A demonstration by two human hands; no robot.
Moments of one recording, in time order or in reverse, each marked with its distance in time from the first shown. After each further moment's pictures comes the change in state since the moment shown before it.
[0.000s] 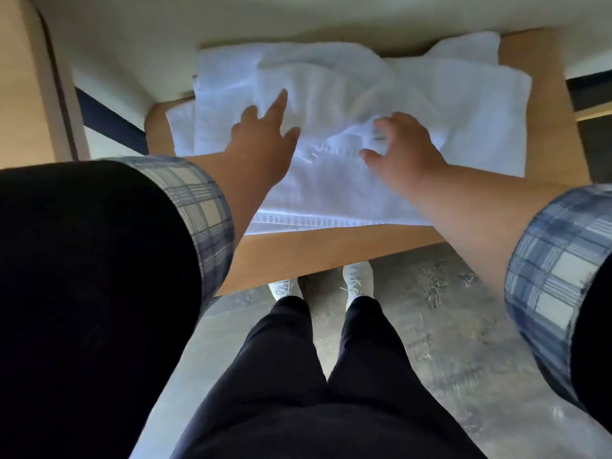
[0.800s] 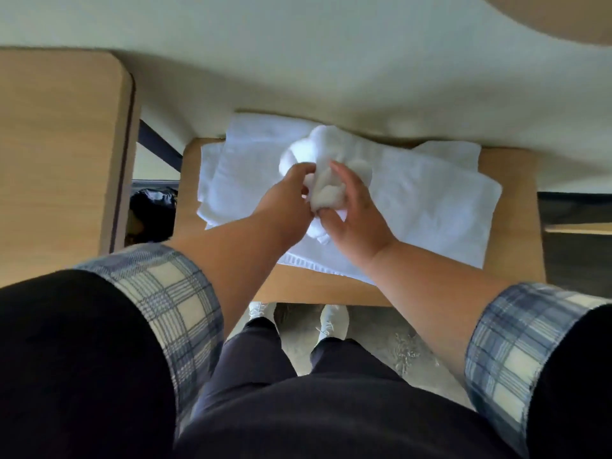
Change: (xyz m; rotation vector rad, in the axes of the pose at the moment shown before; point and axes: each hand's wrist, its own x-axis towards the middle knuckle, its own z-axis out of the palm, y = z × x) left_hand -0.081 0.109 -0.036 -0.606 0.073 -0.119; right_hand -0.052 -0.021 -0.078 0.625 -0.116 -0.420
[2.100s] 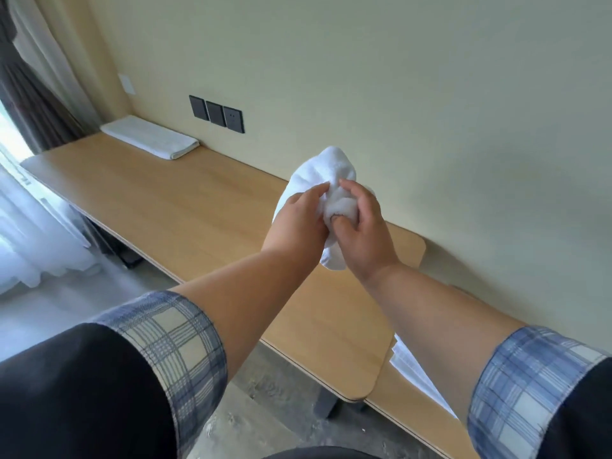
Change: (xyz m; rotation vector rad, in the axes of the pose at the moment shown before) left_hand -0.382 -0.172 -0.428 -0.035 0.843 0.140; right_hand -0.094 -0.461 0.357 0.189 -0.158 -0.625
